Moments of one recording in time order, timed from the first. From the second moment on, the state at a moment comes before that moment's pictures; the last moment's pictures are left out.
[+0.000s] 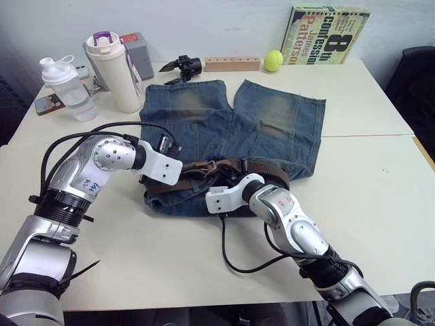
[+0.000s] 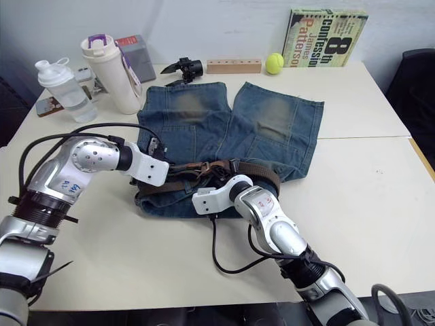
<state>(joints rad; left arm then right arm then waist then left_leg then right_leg) -0.82 0.81 -0.33 0.30 0.38 -0.37 -0.96 -0.50 -0.29 0.51 -0.17 -1.14 0.12 0.63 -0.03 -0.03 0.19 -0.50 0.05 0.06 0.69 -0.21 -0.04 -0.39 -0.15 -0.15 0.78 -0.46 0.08</state>
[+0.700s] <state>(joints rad) -1.05 0.80 -0.41 0.51 0.43 -0.63 -1.06 -0.54 -0.27 0.52 -0.12 -1.13 0.11 0.61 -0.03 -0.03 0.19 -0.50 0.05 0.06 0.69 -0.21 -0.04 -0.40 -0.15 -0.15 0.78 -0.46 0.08</state>
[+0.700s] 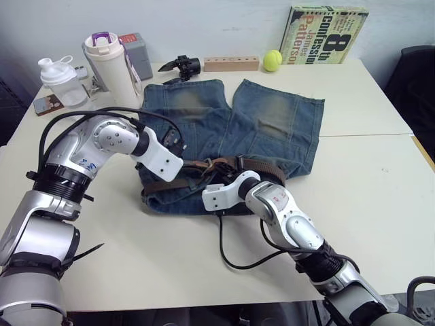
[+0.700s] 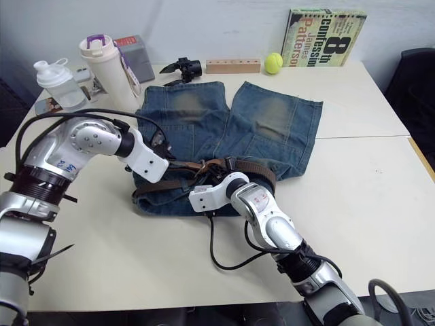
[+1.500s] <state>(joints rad) -0.96 0.68 -0.38 0.56 0.55 -0.56 -0.86 -0.53 -0.26 0.53 -0.10 -1.13 0.13 0.61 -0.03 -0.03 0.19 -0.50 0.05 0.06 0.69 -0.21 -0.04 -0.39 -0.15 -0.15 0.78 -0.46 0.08</state>
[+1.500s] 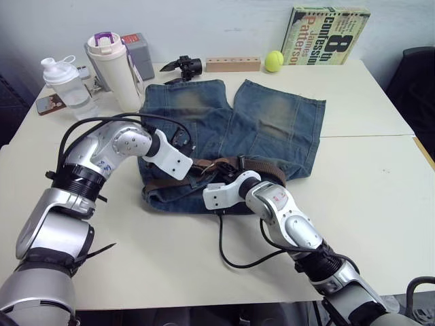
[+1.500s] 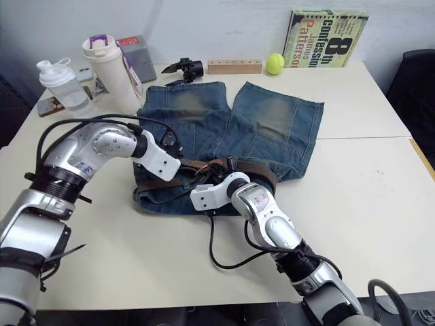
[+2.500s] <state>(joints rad) -0.72 0.63 -0.25 0.33 0.43 -0.42 -0.90 -0.52 -0.27 0.52 -0.12 -1.14 0.09 0.61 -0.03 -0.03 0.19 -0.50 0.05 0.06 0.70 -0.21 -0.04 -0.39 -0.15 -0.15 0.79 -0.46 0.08</state>
